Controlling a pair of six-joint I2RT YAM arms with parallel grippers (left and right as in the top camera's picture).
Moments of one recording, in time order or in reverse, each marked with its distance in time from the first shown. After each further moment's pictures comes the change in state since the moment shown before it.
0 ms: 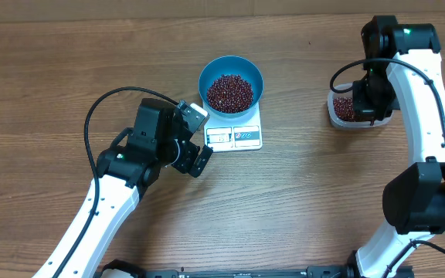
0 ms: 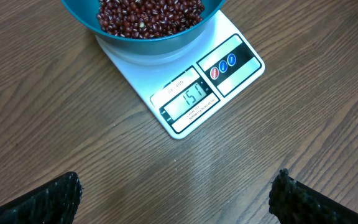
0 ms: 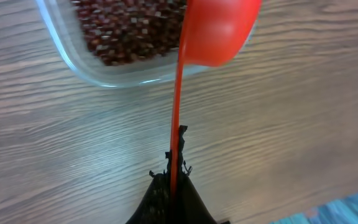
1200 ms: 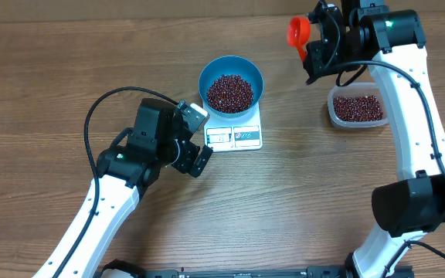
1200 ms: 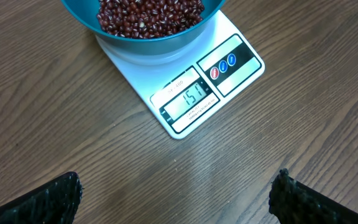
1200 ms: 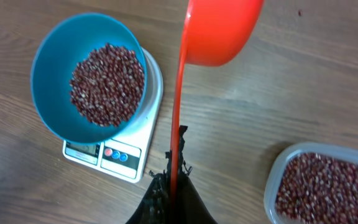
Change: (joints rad) left arm 0.000 0.000 0.000 0.000 0.000 0.000; right arm 0.141 0.000 0.185 0.306 -0.493 -0.230
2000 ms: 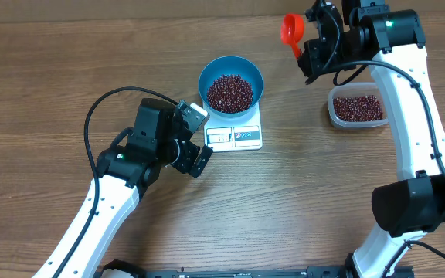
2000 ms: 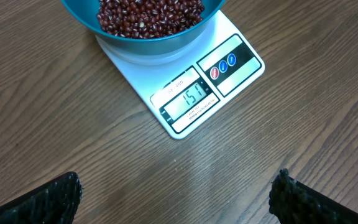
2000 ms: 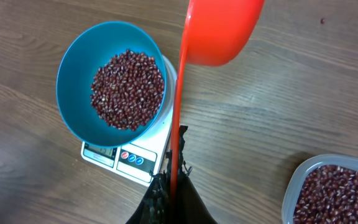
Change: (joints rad) left arm 0.000 0.000 0.000 0.000 0.000 0.000; right arm 0.000 0.000 0.000 0.002 -0.064 0.001
